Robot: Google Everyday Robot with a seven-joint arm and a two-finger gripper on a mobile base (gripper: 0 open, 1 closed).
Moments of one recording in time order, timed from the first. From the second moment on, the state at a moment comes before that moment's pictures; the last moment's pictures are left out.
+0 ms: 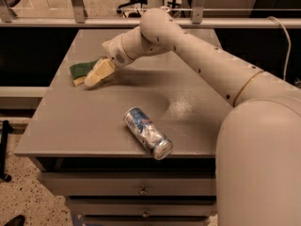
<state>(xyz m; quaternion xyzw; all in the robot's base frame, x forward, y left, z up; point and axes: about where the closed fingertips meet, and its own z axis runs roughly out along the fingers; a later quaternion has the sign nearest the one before) 0.715 0.163 0.844 -0.57 0.65 0.28 0.41</state>
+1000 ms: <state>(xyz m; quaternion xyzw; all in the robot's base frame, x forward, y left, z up) 0.713 0.155 0.863 -0.56 0.64 0.29 0.43</state>
